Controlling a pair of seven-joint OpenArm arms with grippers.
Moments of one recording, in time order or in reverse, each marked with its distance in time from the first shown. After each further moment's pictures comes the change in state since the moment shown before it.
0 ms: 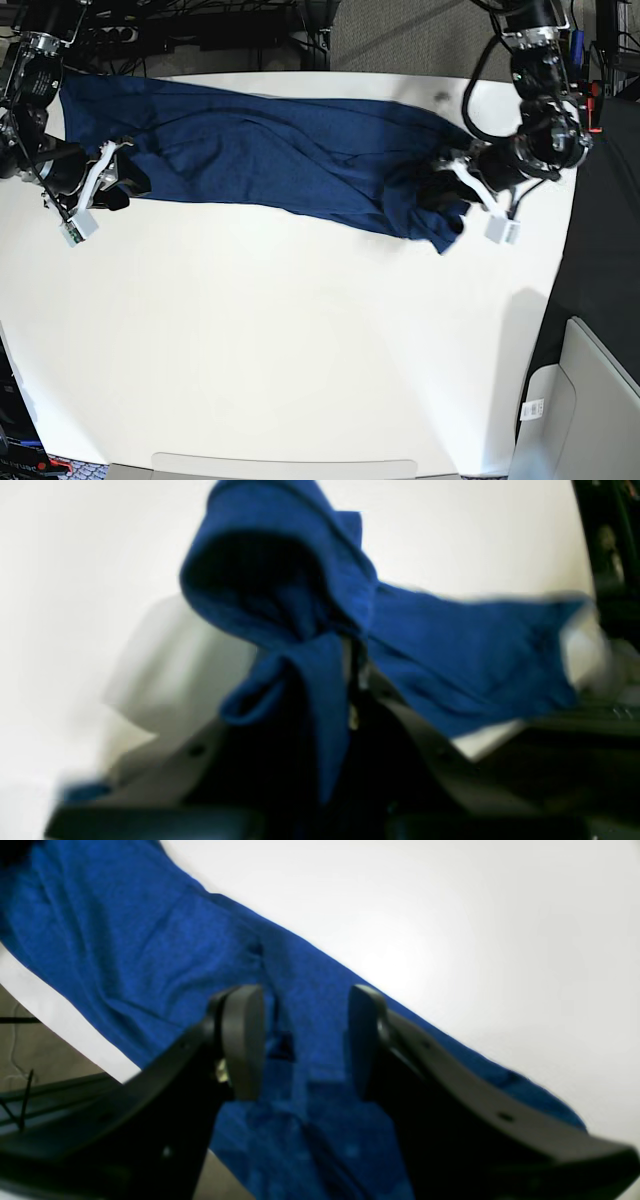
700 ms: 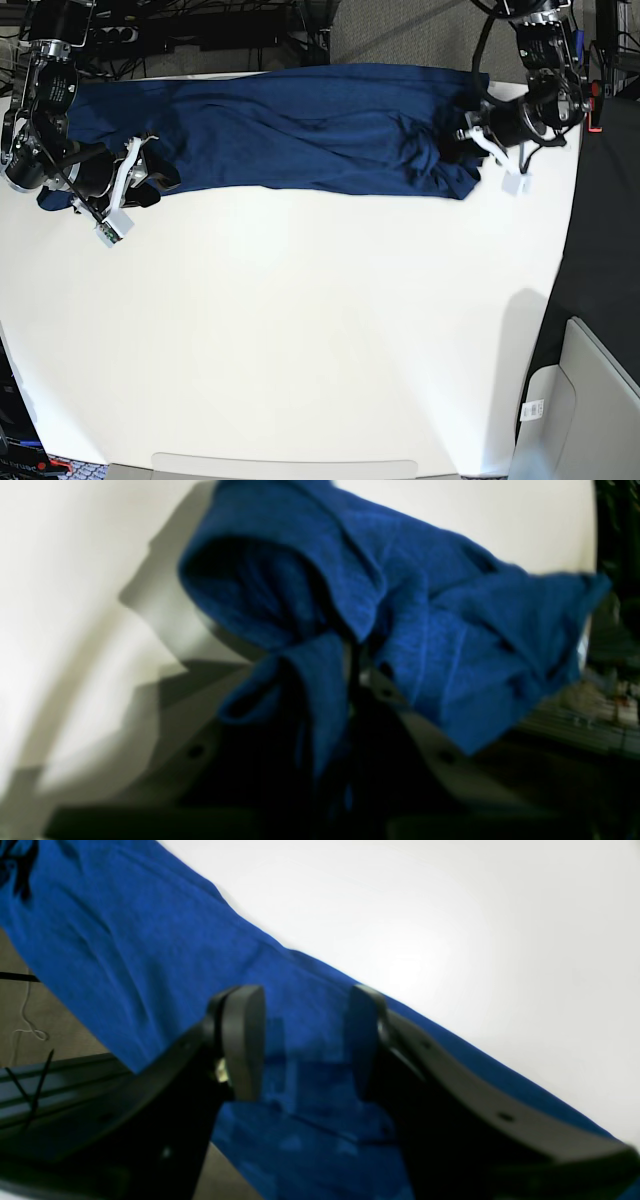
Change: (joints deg) left arm 4.3 -2.2 -6.3 -15.4 -1.7 -1.5 -2.7; right arm 2.0 0.1 -8.8 0.1 0.0 0.0 -0.1
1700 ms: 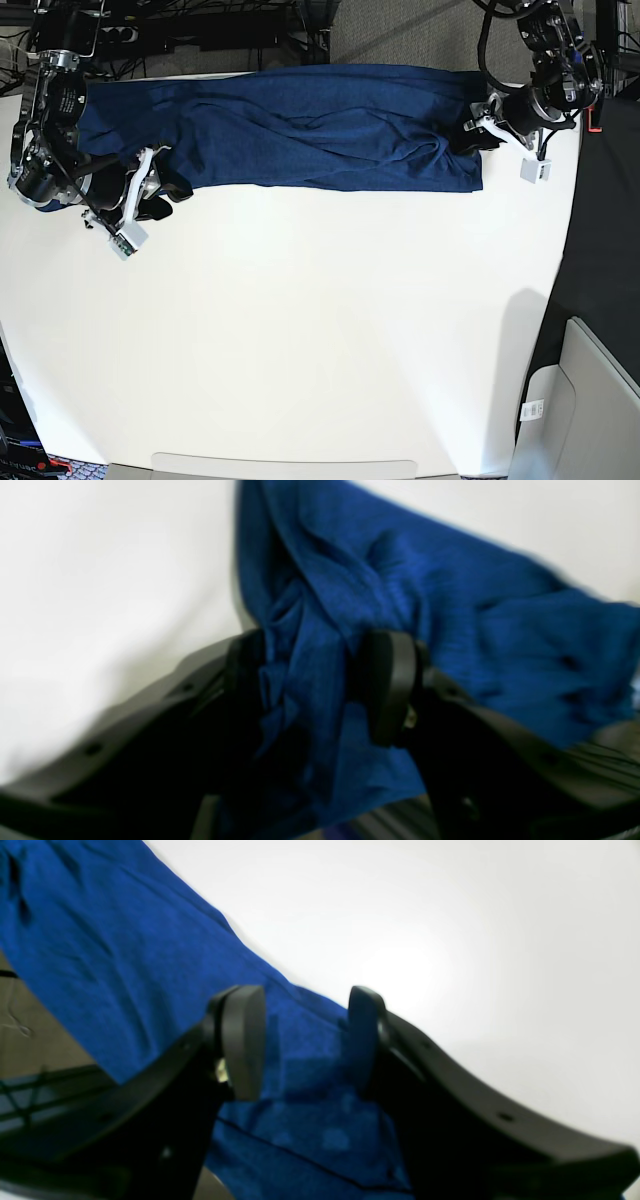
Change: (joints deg) left arm 5.7 3.3 -5.4 6.8 5.3 1.2 -1.8; right arm 3.3 -1.3 -2.8 -0.1 -1.2 0.0 0.1
